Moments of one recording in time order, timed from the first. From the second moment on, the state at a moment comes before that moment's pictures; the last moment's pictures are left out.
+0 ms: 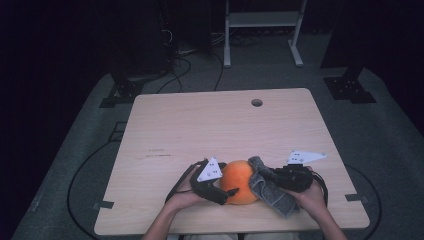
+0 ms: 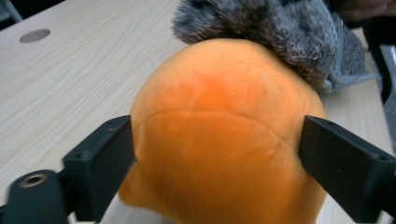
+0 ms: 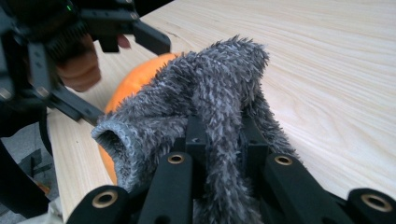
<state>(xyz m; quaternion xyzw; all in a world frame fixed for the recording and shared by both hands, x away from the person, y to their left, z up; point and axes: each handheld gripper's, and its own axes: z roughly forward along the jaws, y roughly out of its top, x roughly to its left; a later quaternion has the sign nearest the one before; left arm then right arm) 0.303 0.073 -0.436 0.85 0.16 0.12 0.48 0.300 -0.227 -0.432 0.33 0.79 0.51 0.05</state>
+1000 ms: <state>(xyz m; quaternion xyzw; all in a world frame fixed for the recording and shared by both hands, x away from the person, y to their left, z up) 0.297 0.059 -0.439 0.85 0.17 0.13 0.47 0.291 -0.220 -0.424 0.33 0.79 0.51 0.10</state>
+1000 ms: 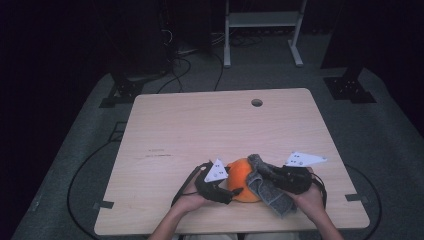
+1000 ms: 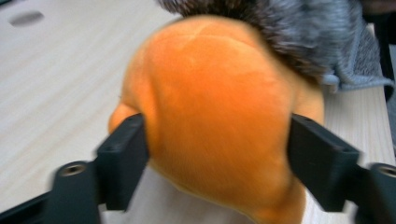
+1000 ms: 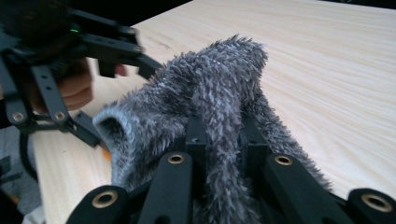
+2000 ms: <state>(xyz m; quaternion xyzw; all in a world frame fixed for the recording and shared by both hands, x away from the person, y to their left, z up) 0.278 0.032 -0.444 0.88 0.11 0.17 0.44 0.271 -0.188 -0.397 0.25 0.83 0.49 0.10</state>
